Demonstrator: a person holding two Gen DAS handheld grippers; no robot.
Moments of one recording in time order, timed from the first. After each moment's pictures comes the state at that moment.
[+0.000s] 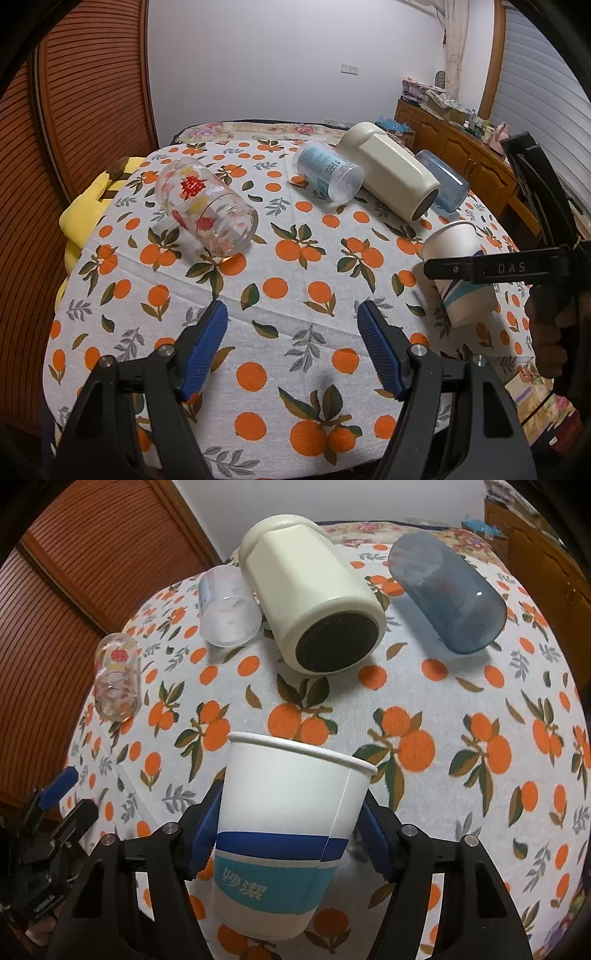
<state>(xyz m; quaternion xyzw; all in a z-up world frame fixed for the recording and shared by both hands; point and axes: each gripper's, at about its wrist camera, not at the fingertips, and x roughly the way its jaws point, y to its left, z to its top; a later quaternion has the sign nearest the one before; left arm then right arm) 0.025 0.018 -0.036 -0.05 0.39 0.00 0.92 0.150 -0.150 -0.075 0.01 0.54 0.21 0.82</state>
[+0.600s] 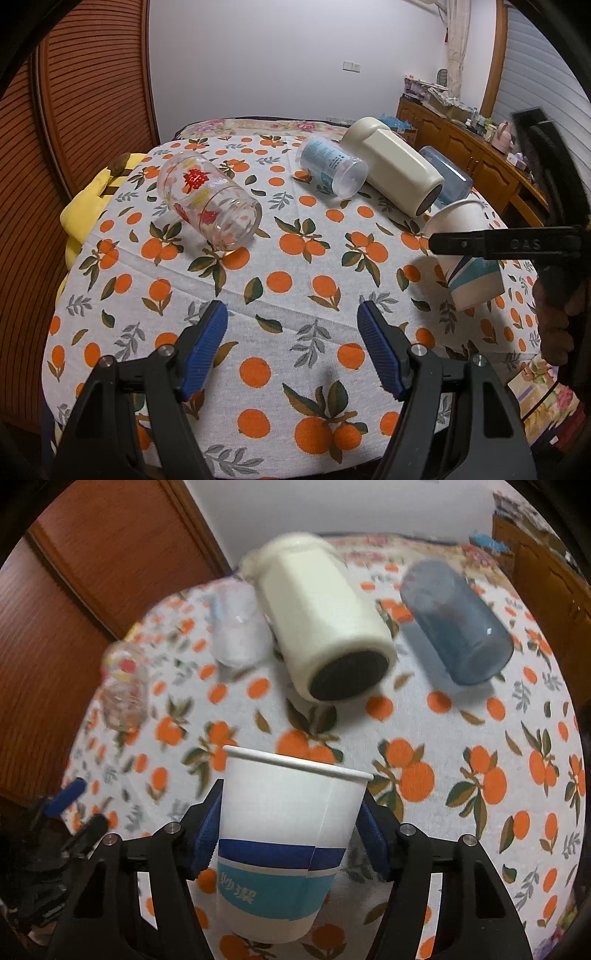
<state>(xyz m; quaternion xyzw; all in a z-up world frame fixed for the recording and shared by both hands) 0.024 0.022 -0.040 -0.05 0.40 0.00 0.92 0.146 -0.144 -0.054 0.00 0.49 0.24 0.84</state>
